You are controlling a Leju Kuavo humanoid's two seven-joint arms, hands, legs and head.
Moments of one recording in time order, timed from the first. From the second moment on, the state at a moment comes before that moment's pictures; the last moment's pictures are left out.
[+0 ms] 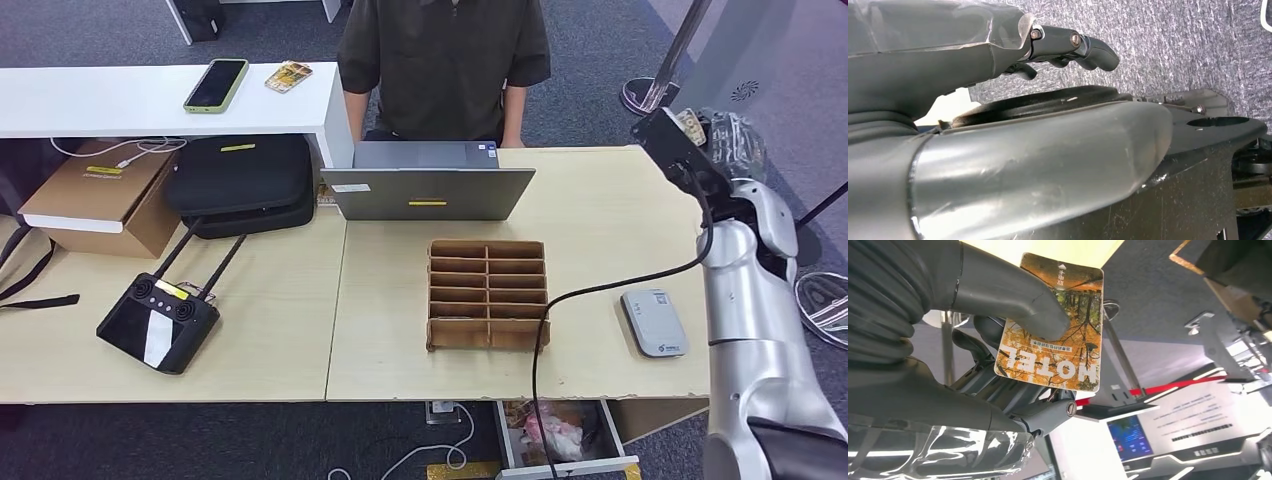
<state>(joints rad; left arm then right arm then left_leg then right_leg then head) -0.02 -0.25 0.19 -0.20 -0.28 0.24 0.05 -0.77 -0.23 0.02 -1.04 0.87 -0.06 0.06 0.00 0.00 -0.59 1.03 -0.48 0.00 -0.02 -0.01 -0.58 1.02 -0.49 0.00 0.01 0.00</state>
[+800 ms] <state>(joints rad) -0.02 -0.25 0.19 -0.20 -0.28 0.22 0.05 -0.51 -0.30 -0.16 -1.19 0.85 -0.08 0.06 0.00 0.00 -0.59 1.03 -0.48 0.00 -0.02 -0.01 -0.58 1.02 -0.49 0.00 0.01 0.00</state>
